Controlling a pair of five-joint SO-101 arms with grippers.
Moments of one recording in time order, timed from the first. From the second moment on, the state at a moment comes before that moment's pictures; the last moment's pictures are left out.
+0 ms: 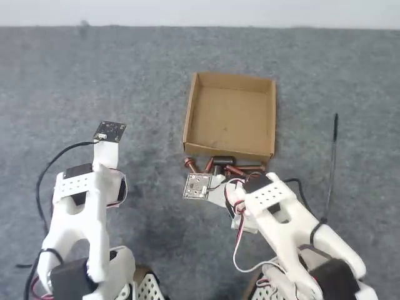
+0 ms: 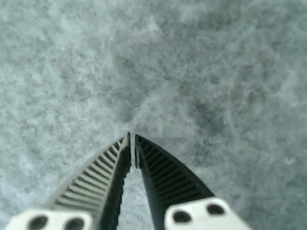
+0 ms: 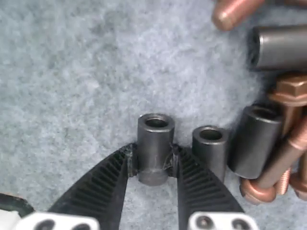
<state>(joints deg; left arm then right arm) -21.6 -21.5 62.0 55.3 -18.6 -31.4 -20.5 60.8 55.4 50.1</state>
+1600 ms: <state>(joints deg) -21.6 -21.5 62.0 55.3 -18.6 -31.7 -13.0 53.5 57.8 38.2</state>
